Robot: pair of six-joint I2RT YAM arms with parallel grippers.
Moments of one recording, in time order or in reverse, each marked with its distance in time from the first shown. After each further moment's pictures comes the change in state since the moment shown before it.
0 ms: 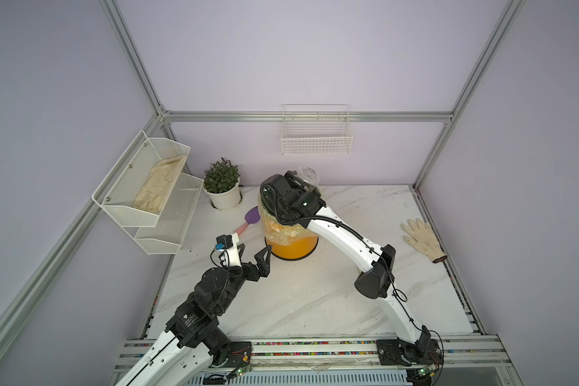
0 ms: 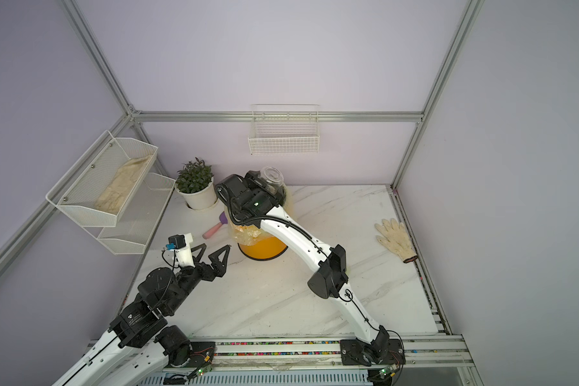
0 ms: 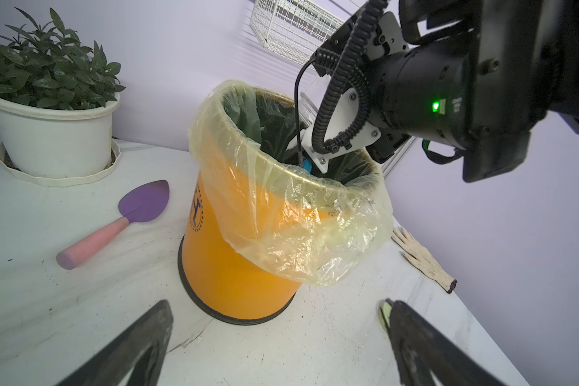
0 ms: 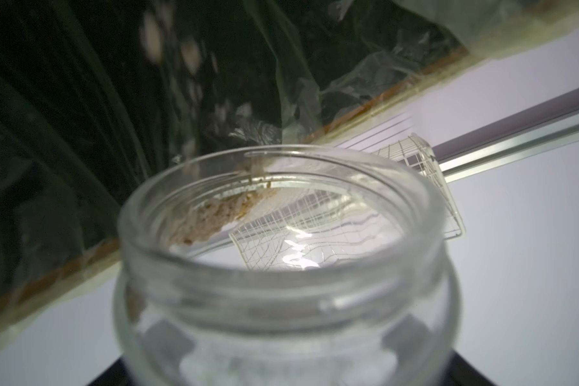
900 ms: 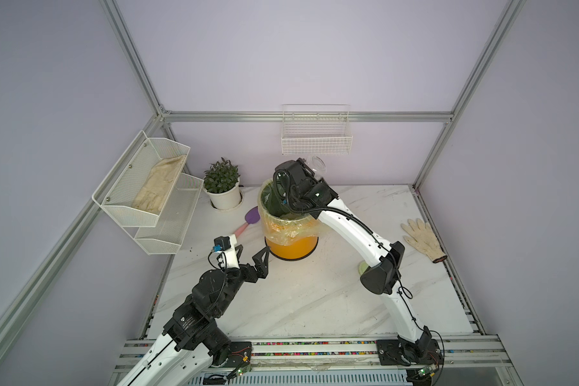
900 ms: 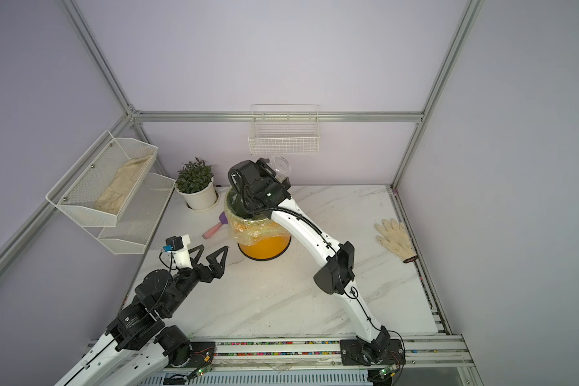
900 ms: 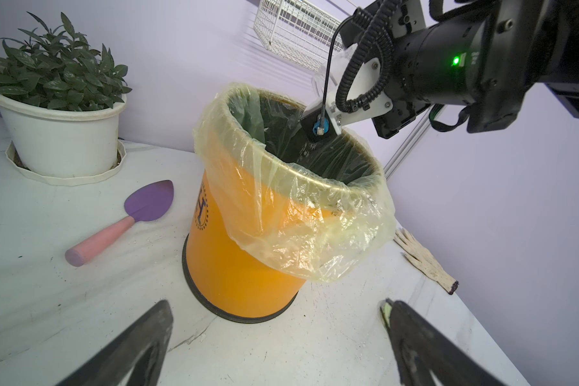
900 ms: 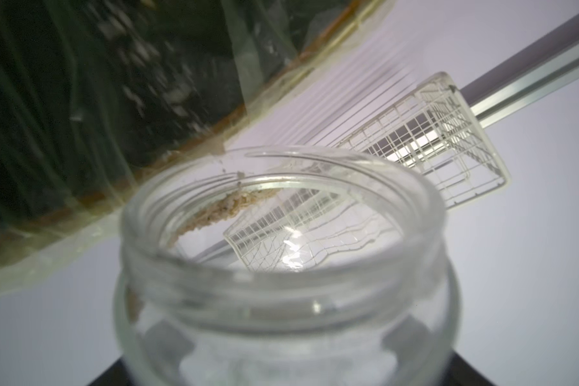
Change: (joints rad) left arm 0.000 -0.027 0.000 -0.025 -0.010 -0.001; right arm -0.071 -0.029 0.030 0.097 -0.065 0.000
